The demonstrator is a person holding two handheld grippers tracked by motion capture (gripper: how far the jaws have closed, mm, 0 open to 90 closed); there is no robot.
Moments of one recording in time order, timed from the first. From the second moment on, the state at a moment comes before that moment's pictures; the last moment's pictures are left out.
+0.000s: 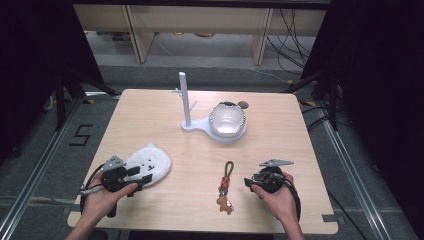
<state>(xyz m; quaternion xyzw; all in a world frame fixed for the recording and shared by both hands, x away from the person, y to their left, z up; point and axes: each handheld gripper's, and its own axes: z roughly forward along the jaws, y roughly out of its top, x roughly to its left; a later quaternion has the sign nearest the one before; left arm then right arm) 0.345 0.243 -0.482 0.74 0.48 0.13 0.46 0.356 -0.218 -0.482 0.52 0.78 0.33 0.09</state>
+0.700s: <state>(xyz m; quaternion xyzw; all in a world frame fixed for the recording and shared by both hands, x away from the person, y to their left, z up) 0.417 0.288 -0.466 0.79 0.53 0.08 0.29 0.360 -0.226 -0.471 0.52 0.81 0.27 0.07</state>
